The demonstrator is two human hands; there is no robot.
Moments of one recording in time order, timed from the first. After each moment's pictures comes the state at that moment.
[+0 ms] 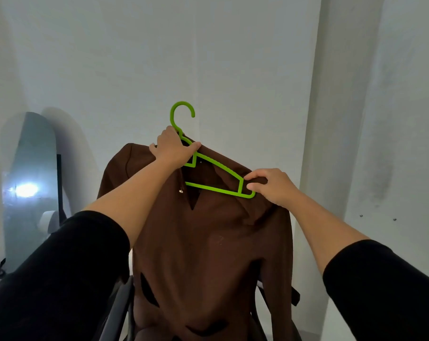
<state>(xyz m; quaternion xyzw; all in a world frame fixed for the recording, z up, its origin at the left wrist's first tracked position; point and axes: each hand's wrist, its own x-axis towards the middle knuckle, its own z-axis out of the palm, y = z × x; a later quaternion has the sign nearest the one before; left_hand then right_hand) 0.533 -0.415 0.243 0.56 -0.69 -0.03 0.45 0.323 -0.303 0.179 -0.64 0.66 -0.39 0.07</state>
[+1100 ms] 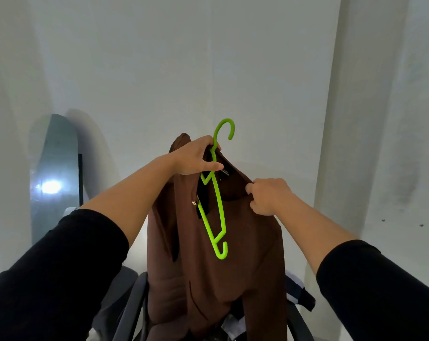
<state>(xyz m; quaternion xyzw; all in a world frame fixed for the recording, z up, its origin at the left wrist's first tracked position) 0.555 -0.400 0.245 0.33 -0.90 -0.10 0.26 0.359 -0.325 0.175 -0.70 0.68 0.03 -0.20</state>
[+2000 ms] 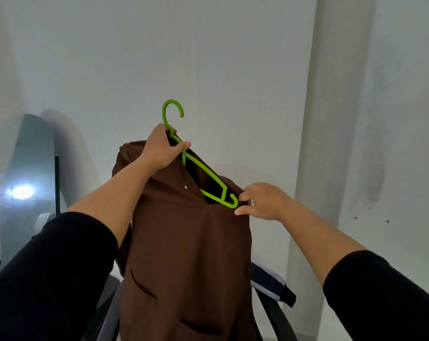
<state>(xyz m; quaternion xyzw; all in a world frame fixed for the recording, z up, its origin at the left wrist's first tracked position) 0.568 -0.417 0.246 0.42 -0.75 -0.13 0.50 0.334 -0.293 0.174 -0.77 0.63 -0.09 -0.09</state>
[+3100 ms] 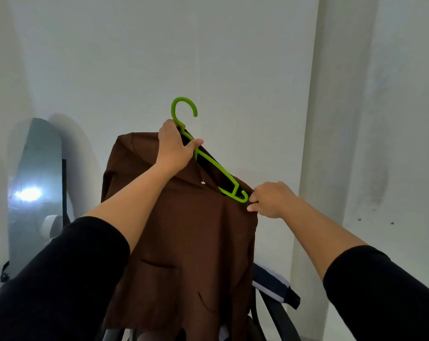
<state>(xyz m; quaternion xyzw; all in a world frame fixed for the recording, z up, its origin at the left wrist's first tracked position) 0.546 -0.395 0.248 0.39 -0.72 -0.03 0.58 0.334 -0.293 0.183 -0.71 0.69 0.02 -0.13</state>
